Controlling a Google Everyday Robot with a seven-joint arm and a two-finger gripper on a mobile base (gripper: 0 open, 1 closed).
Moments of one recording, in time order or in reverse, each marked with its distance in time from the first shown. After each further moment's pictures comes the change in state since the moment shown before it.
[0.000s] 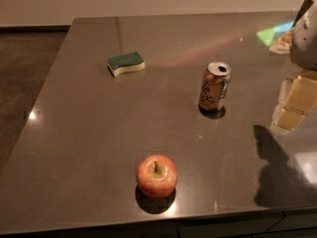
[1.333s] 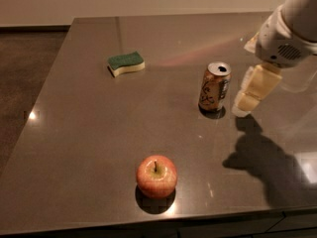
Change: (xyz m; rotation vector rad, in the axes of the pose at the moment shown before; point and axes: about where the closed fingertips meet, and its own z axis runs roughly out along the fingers) arm -0.038 -0.041 0.046 -0.013 -0.117 0.085
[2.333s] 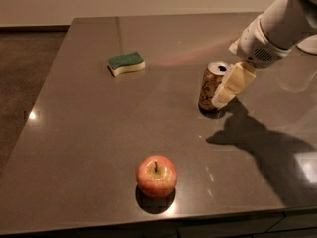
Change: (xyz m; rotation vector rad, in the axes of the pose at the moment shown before) arm -0.024 -0.035 0.047 -0.006 -0.122 0.052
